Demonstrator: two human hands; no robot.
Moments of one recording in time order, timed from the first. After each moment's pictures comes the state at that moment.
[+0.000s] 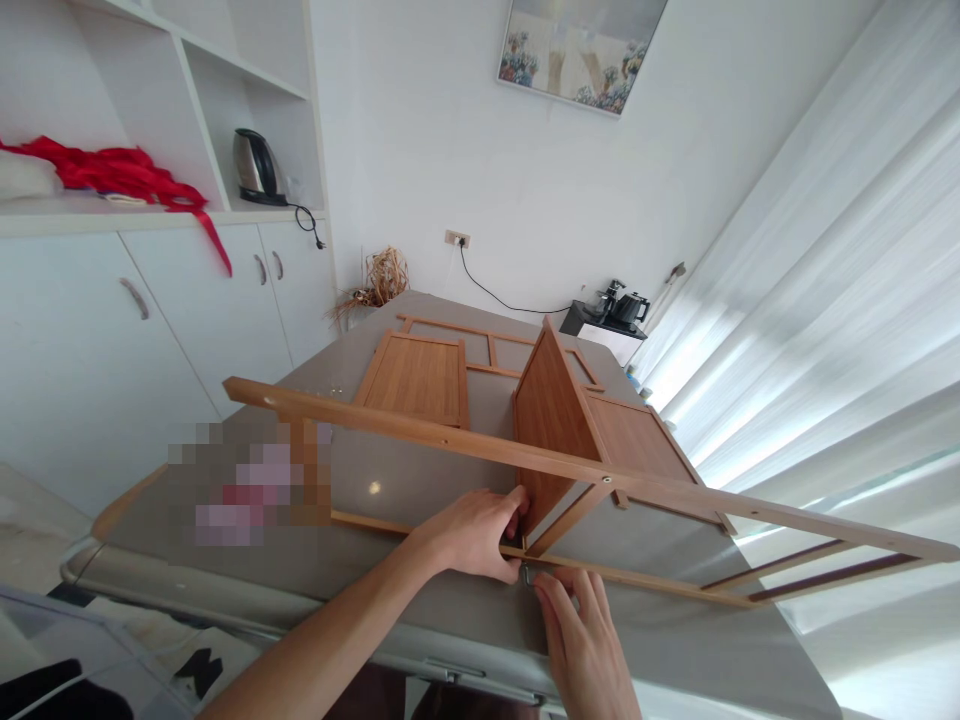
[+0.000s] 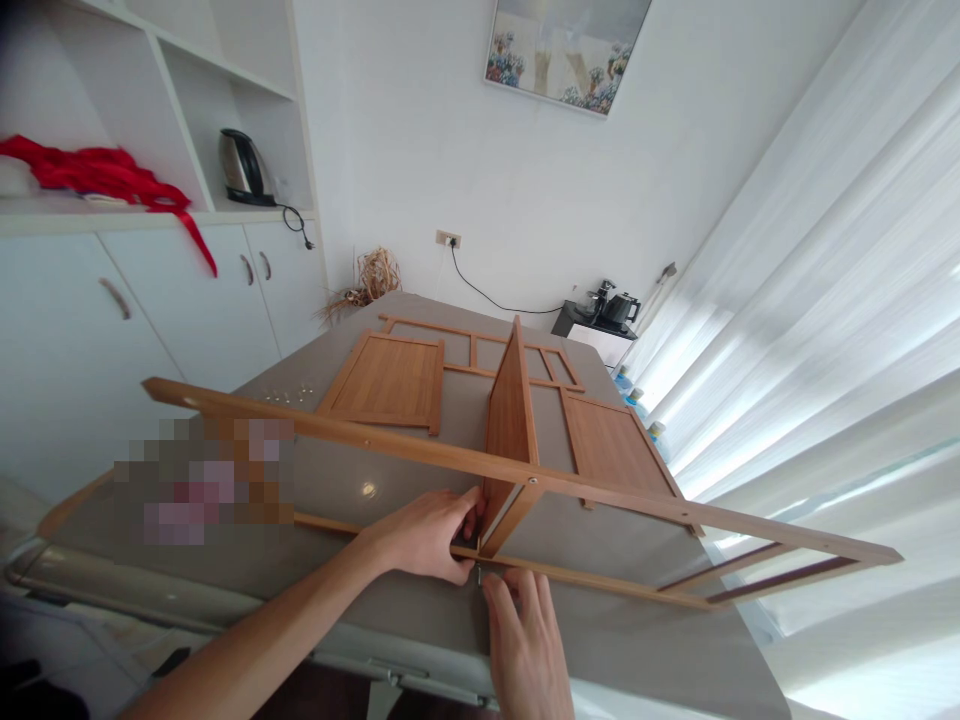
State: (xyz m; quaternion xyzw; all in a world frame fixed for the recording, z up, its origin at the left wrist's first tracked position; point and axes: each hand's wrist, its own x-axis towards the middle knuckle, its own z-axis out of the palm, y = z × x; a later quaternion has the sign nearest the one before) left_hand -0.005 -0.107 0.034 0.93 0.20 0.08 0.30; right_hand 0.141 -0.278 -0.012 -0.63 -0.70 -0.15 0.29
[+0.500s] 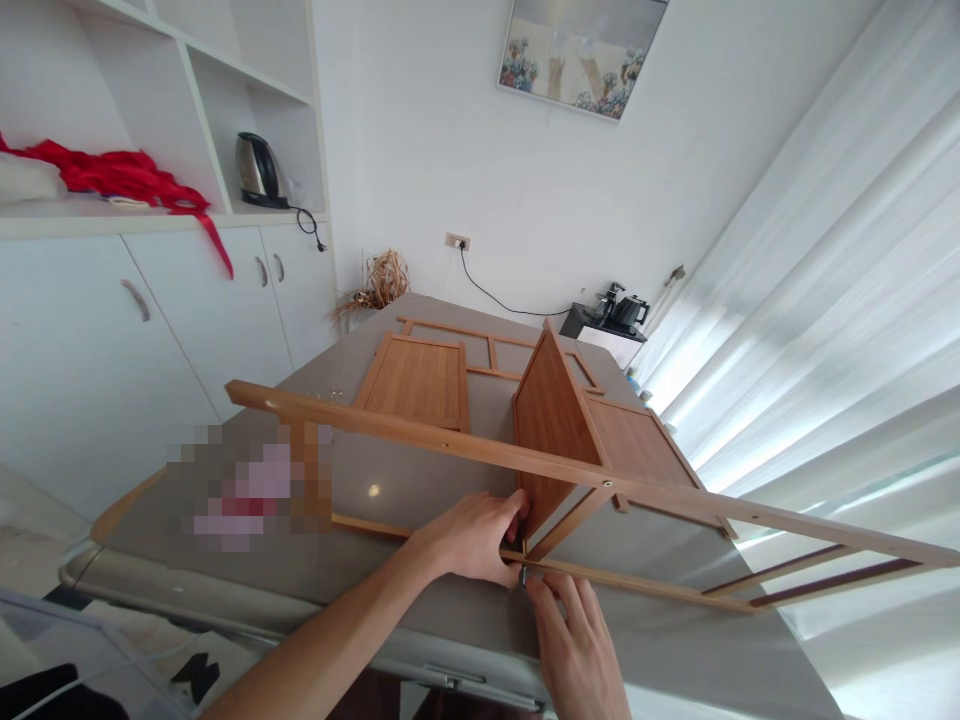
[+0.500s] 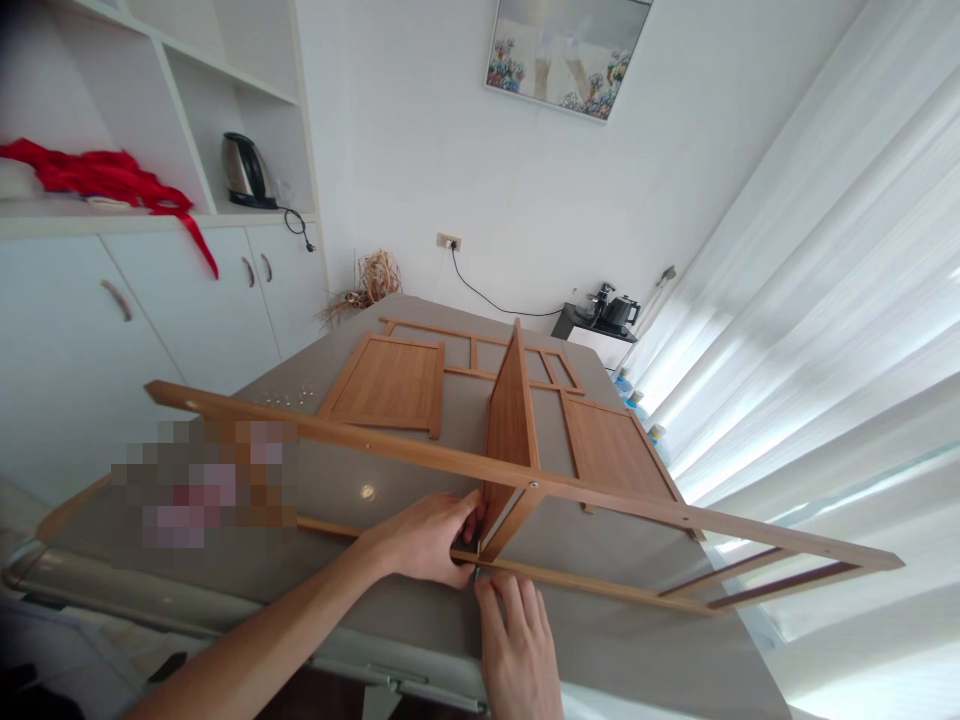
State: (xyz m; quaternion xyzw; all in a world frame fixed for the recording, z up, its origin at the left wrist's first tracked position) left_hand -0.005 -0.105 0.029 0.93 0.19 0.11 0.31; right_hand 0.134 -0.275 -0.011 -0.61 -0.73 -0.22 0.24
